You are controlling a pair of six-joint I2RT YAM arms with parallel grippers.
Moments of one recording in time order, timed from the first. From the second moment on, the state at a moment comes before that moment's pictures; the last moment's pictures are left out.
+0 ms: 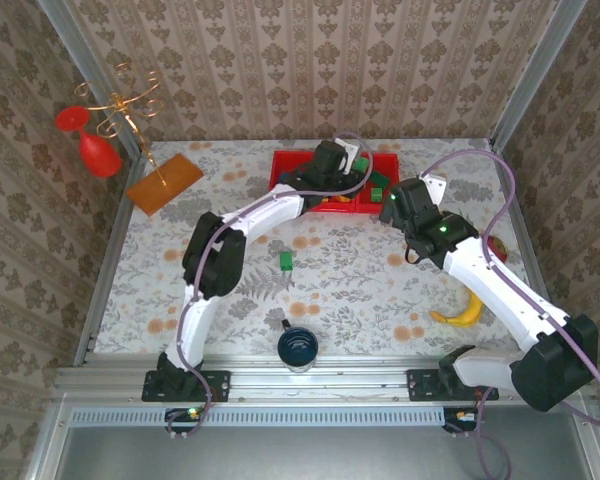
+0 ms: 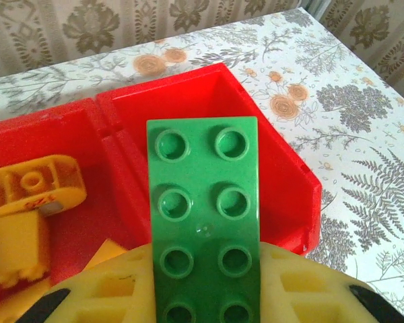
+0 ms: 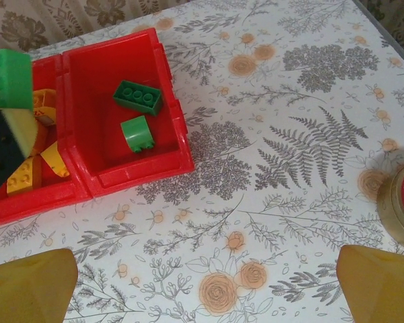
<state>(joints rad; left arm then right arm) -0.75 2.26 1.92 -0.19 0.10 -0.22 0.43 1.24 1.09 -0.66 0.56 0.63</state>
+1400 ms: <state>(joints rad) -0.73 2.36 2.17 -0.30 0.13 -0.20 0.42 1.20 1.09 -0.65 0.53 0.62</state>
